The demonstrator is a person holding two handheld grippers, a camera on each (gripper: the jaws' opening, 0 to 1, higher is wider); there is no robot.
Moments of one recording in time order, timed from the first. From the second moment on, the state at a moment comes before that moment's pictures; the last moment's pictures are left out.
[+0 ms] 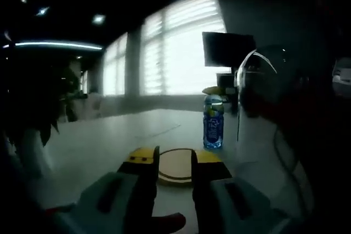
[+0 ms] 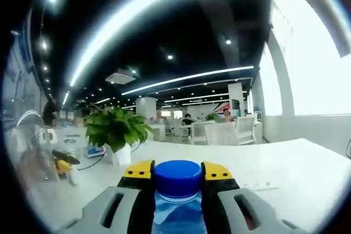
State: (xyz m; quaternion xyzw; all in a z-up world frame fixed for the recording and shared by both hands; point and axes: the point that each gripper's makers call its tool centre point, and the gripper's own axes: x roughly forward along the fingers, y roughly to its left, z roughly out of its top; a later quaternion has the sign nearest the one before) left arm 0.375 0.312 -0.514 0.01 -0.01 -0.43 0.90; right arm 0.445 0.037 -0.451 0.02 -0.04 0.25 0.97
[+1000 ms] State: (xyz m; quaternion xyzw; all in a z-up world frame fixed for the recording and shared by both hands) left arm 0.367 0.303 -0.520 0.01 0.00 -0.44 0.90; right arm 0.445 0.038 -0.454 0.00 0.00 0.24 0.97
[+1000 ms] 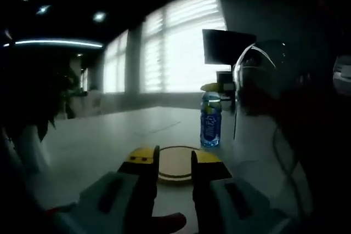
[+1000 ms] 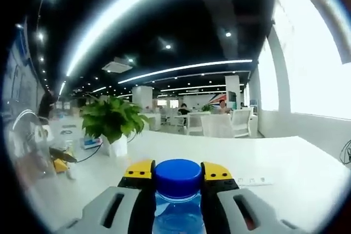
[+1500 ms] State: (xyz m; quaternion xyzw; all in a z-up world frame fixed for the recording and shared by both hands) left arm 0.371 0.308 -0.523 0.01 0.00 -0.43 0.90; right arm 0.450 0.049 -0.453 -0.01 0.01 0.23 0.97
